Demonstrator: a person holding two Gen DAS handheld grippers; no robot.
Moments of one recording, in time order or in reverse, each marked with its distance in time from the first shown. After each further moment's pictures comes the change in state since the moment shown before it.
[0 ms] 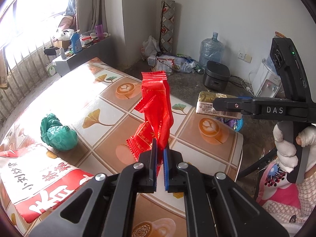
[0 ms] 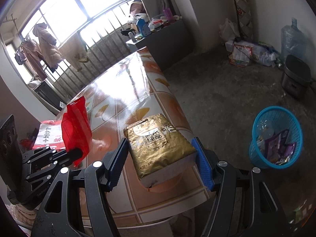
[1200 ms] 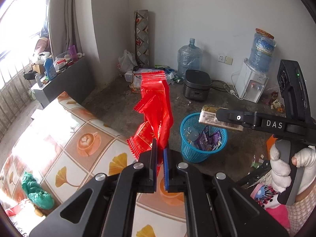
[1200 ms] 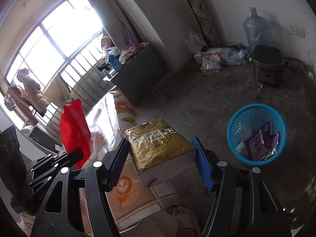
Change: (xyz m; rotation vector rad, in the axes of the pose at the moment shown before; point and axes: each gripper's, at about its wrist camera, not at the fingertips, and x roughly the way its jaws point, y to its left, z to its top) left arm 0.035 -0.067 0.091 0.130 -0.060 -0.112; right arm -0.063 -0.085 0.008 0.324 -0.219 -0.092
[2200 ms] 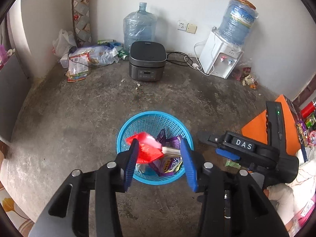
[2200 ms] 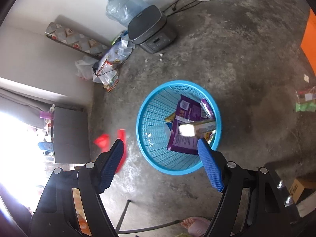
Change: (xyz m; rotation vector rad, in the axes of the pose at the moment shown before) left arm 0.246 -0.141 0.102 0.096 0.243 -0.302; right arm 0.048 -0.224 0.009 0.712 0.002 -0.311
